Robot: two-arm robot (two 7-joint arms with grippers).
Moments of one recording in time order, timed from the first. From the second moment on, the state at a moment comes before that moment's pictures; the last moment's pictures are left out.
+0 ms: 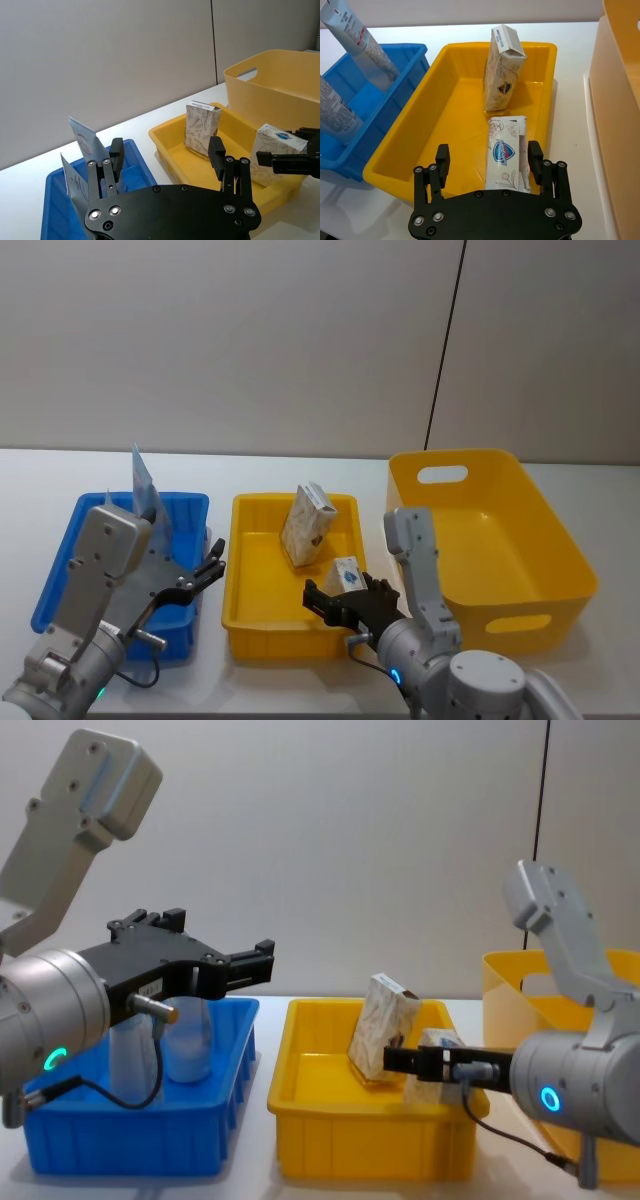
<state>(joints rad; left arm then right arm) -0.24 0.38 0.45 -1.63 -0.20 0.01 -0.01 0.30 0.03 -0.32 -1.35 0.25 0.37 0.03</state>
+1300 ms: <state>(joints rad) -0.24 0.38 0.45 -1.63 -0.20 0.01 -0.01 0.31 0.02 -0.32 -1.35 0.17 0.27 0.01</state>
